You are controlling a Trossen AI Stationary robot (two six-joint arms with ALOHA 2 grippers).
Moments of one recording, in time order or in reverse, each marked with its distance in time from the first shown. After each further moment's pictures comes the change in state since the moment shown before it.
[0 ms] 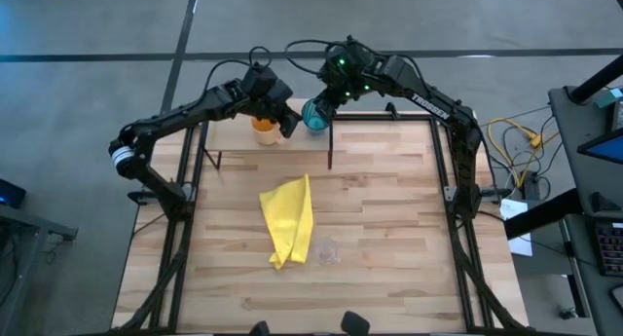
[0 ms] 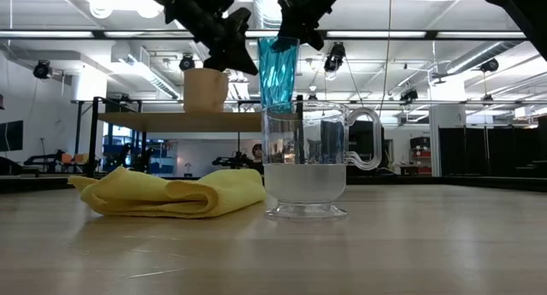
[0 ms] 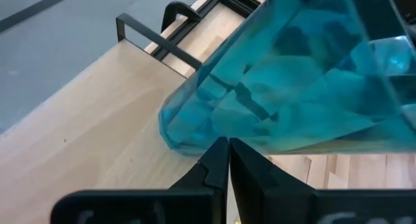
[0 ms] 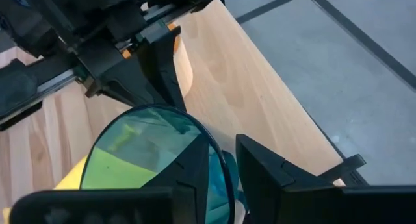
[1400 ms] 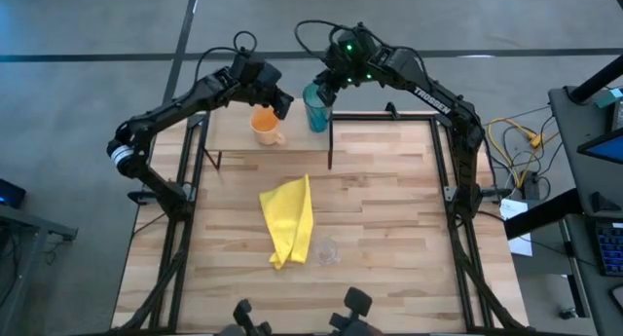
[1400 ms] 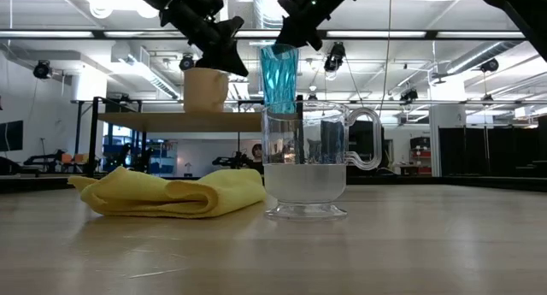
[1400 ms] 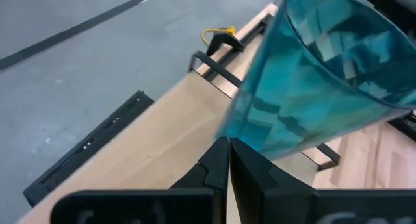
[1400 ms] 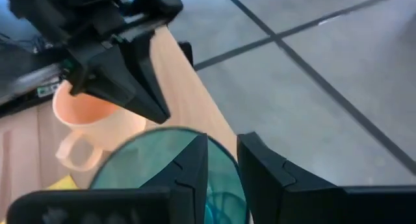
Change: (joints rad) left arm 0.123 -0.002 0.034 0.014 -0.028 0.011; right arm -0.076 0.000 -0.026 0.175 0.027 -0.106
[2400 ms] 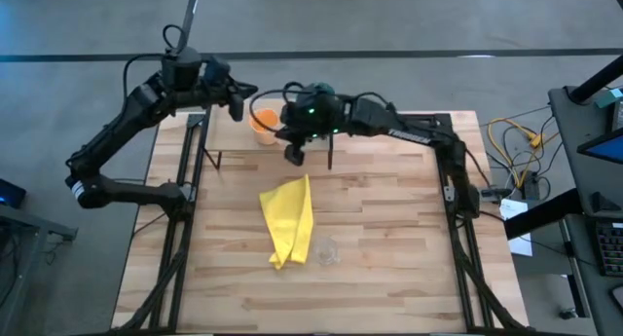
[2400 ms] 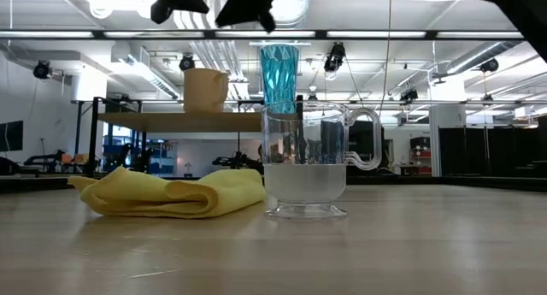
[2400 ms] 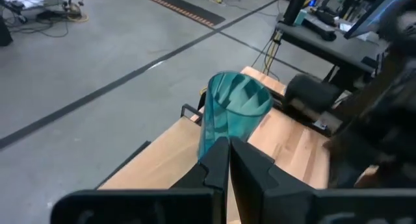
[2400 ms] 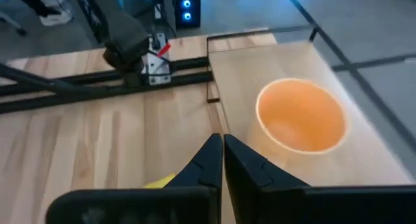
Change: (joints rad) left arm 0.006 -0.406 -0.022 -0.134 -0.024 0.016; right arm 0.361 0.093 0.024 0.106 0.081 0.051
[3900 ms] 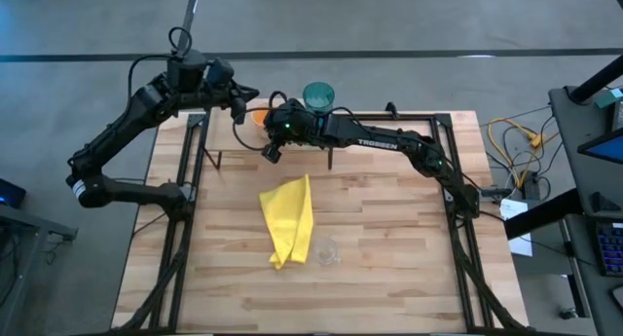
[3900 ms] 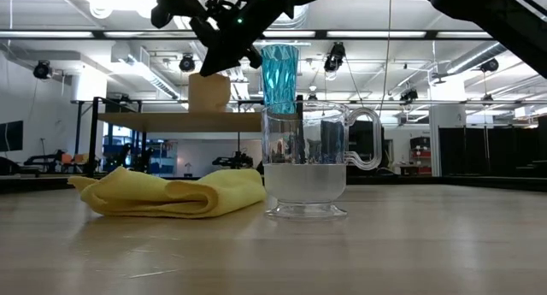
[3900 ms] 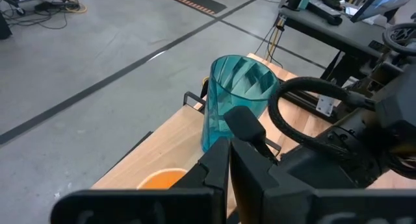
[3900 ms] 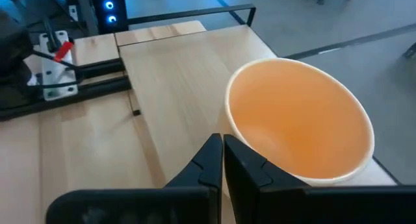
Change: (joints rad) left arm 0.001 0.008 -0.024 -0.014 0.000 0.032; right arm -0.003 0.203 -0.002 0.233 0.286 0.030
